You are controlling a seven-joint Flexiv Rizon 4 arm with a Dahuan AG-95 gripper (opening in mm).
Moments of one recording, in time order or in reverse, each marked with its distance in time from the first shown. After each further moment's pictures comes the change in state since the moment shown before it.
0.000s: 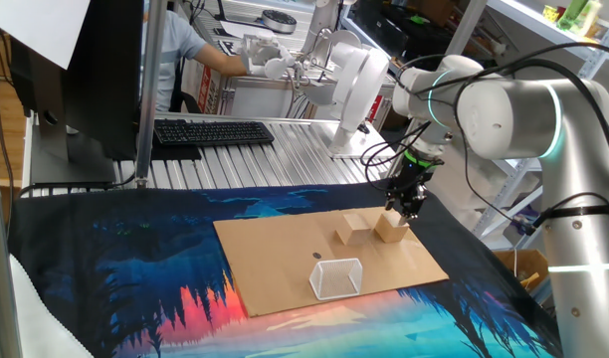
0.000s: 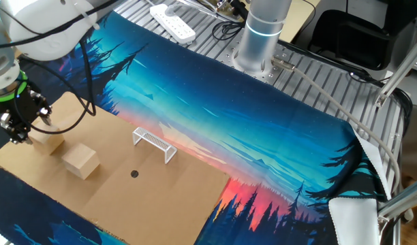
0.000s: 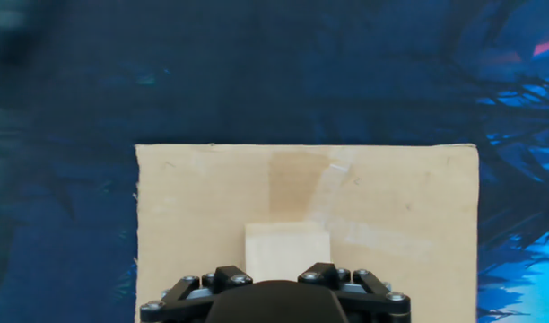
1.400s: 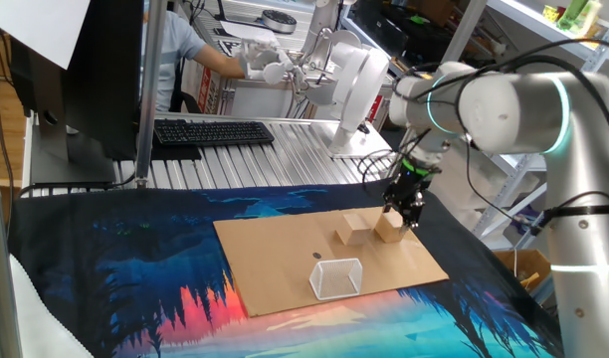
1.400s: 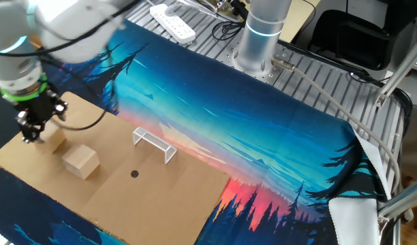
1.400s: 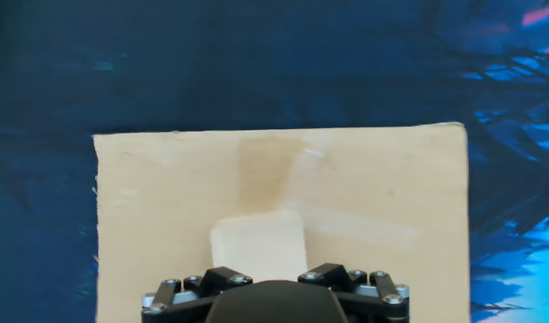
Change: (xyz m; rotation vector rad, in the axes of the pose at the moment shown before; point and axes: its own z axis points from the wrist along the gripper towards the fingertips) arm 0.018 -0.033 0.013 -0.028 -0.033 0.006
